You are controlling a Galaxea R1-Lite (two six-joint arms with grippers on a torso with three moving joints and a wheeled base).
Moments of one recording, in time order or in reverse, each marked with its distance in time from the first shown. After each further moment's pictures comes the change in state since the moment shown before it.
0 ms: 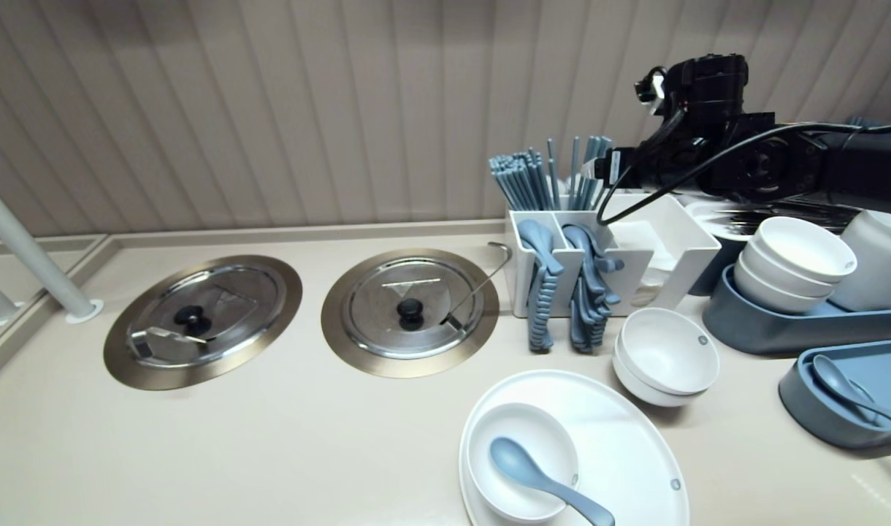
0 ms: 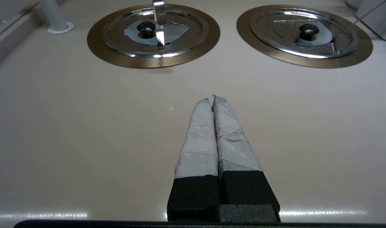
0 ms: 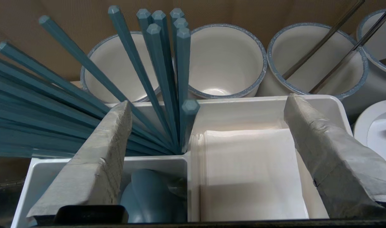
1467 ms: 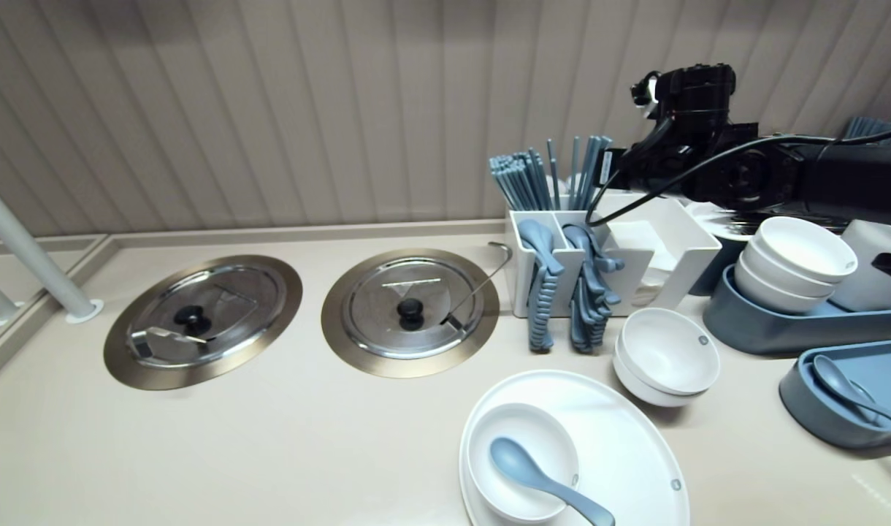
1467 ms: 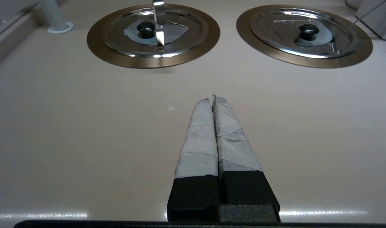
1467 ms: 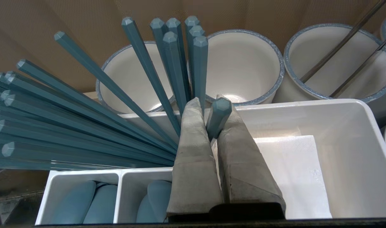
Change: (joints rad) left arm 0.000 0.000 0.000 0.000 0.000 0.000; right arm 0.004 0.026 0.001 -0.063 0.002 0.024
